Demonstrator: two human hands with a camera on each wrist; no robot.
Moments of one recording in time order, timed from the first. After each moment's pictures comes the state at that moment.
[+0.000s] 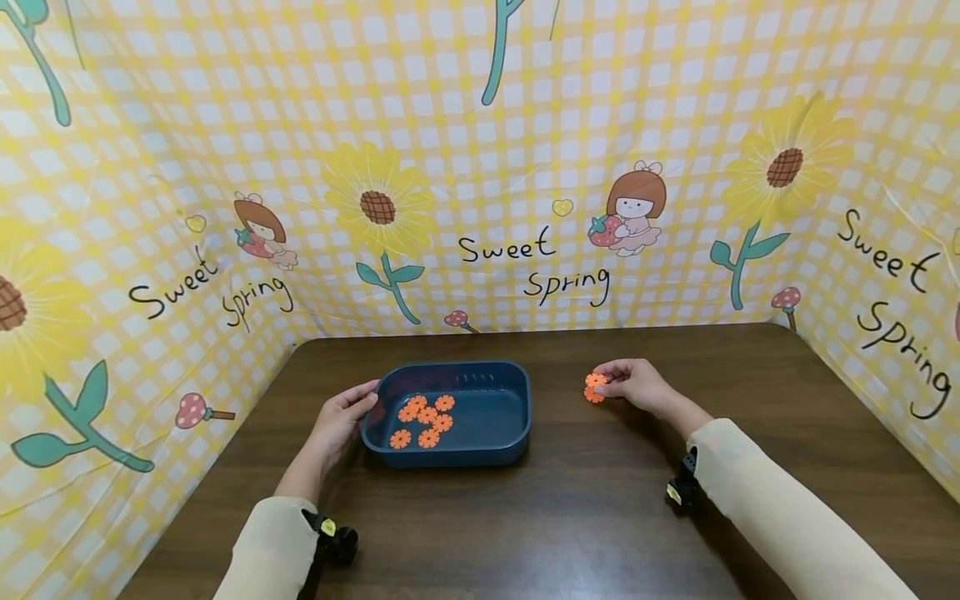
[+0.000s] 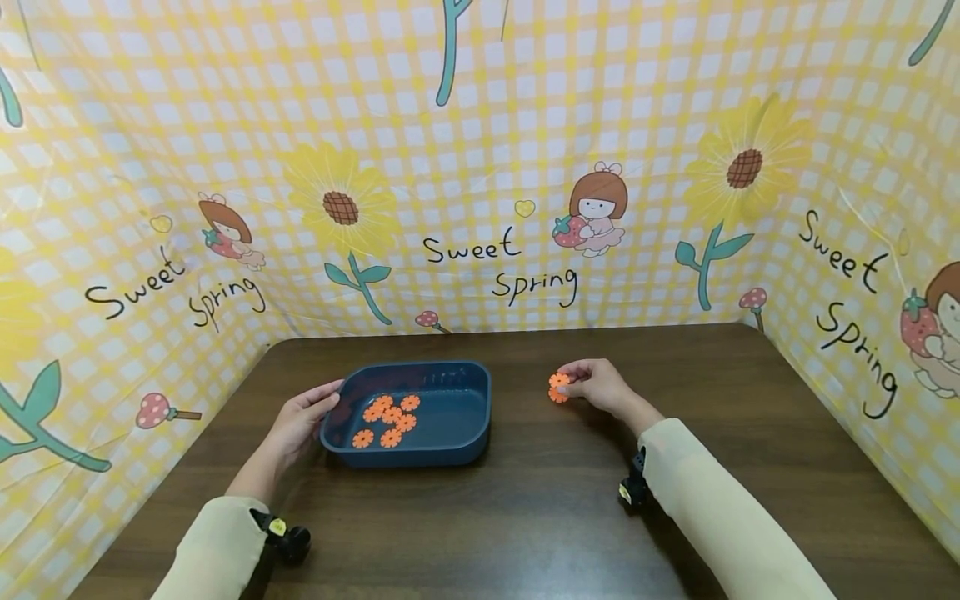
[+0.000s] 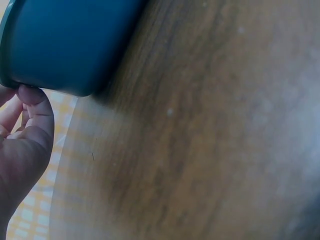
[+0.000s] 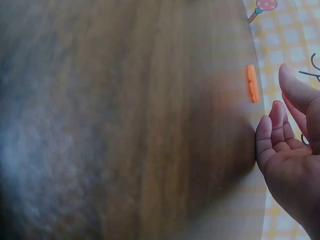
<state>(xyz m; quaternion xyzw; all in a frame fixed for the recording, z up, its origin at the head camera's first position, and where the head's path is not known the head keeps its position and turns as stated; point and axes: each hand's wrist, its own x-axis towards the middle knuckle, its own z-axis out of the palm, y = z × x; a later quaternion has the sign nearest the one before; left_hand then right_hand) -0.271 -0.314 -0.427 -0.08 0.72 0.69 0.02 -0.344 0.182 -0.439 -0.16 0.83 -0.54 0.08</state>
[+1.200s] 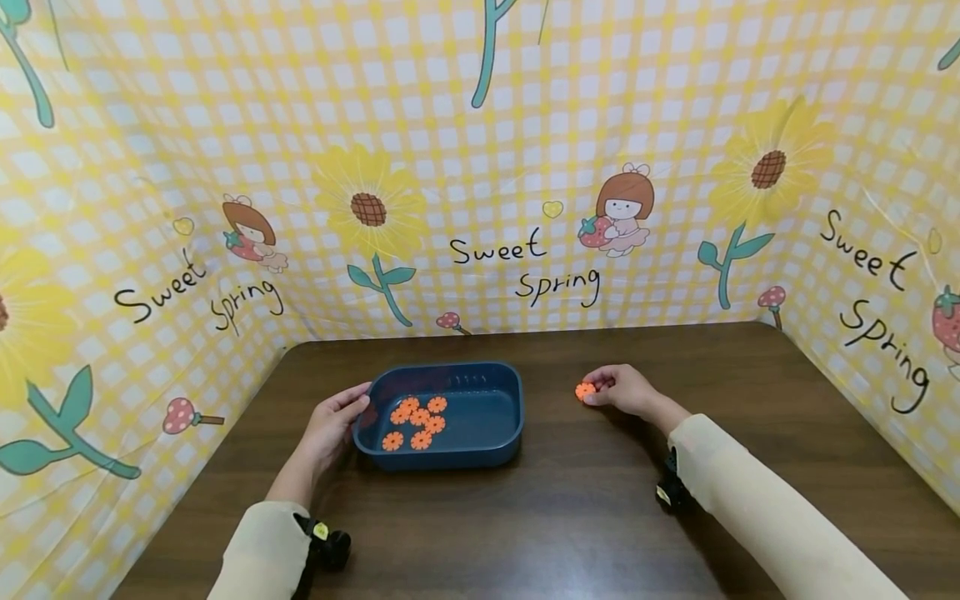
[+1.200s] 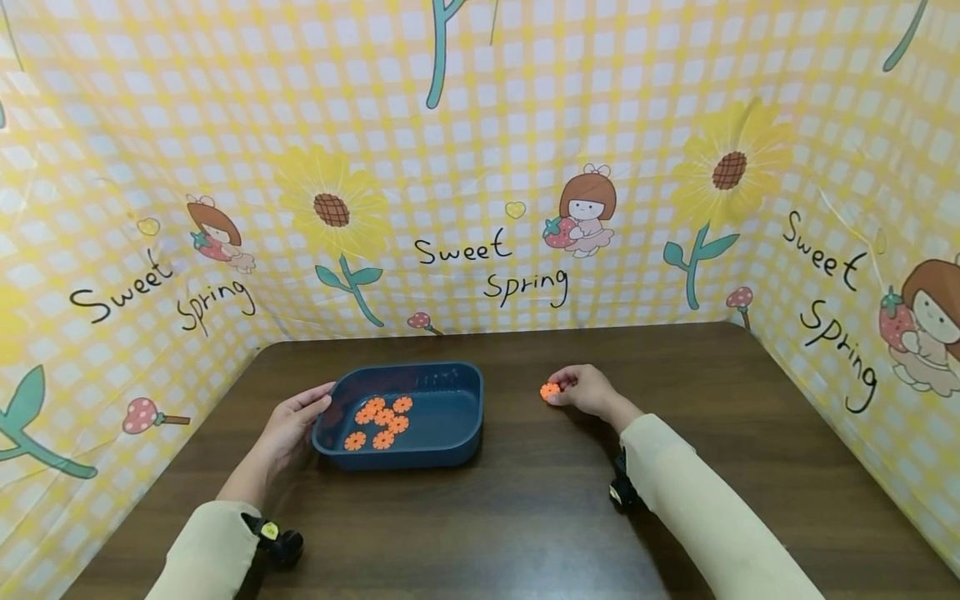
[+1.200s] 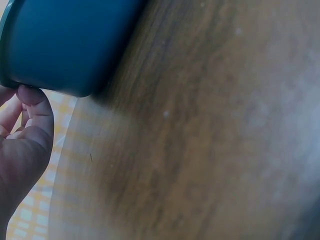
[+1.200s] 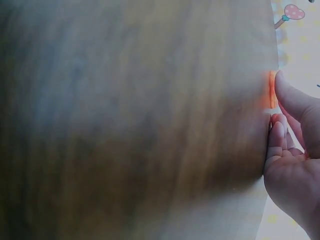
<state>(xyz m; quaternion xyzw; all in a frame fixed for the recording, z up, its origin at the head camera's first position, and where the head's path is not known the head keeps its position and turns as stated) -0.271 -0.314 -0.429 -0.06 0.70 0.71 0.03 -0.344 0.175 -0.448 -0.14 0.86 -0.48 0.08</state>
